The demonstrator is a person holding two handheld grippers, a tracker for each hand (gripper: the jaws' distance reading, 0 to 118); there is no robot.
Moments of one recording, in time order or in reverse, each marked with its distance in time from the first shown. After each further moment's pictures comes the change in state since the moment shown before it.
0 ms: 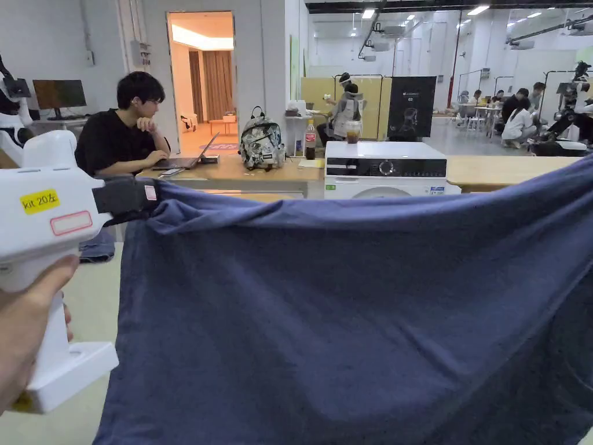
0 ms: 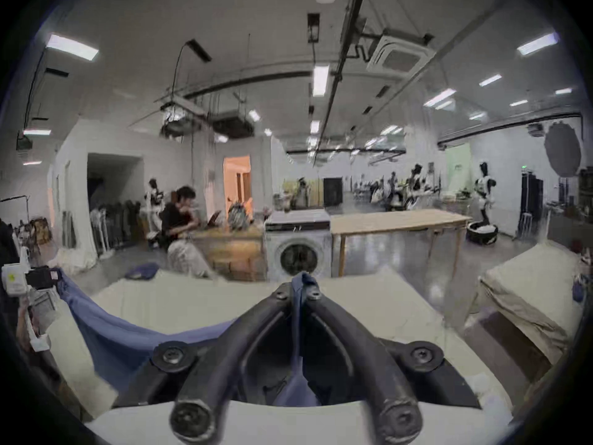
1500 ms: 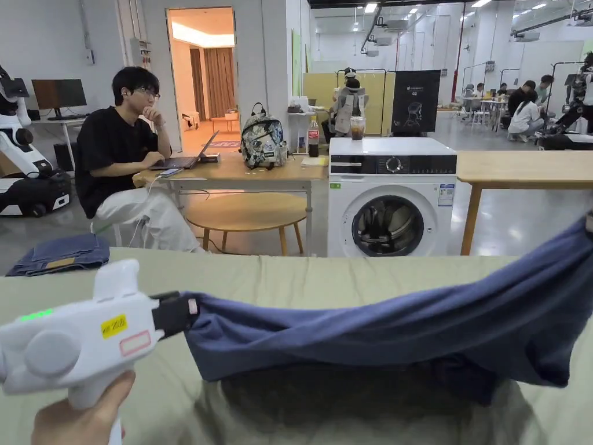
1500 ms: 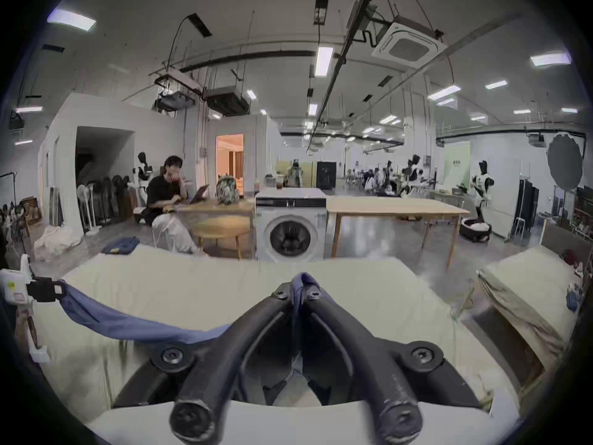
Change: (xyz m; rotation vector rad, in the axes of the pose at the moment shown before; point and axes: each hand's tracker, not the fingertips) left arm -0.044 -0.153 -0.075 -0.241 0.023 0.137; right arm -0.001 -0.125 -0.082 -0.149 -0.034 0.075
